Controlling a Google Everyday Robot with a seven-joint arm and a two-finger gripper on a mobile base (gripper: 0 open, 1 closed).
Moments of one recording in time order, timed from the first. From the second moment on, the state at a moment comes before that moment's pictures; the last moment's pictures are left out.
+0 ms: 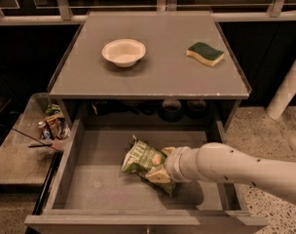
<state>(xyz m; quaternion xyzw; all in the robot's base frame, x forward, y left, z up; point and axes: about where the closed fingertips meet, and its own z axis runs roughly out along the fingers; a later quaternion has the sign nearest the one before) 0.489 -0.054 0.605 -0.44 0.82 0.14 0.34</state>
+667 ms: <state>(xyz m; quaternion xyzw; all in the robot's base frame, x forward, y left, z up) 0.489 -0.054 0.608 -0.44 0.82 0.14 0.34</state>
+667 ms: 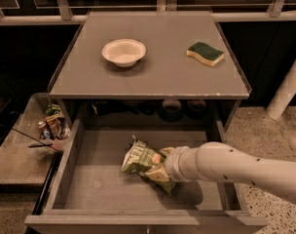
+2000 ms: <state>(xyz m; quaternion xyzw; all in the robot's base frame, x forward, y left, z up) 0.467 -0.105 0.766 -0.48 0.75 0.18 0.41</state>
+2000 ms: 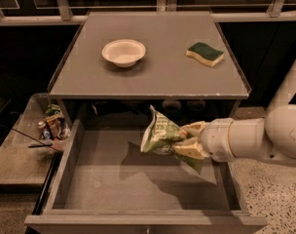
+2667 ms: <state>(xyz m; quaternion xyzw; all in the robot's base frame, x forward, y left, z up) 0.513 -0.113 0.905 -0.53 0.72 0.14 0.43</state>
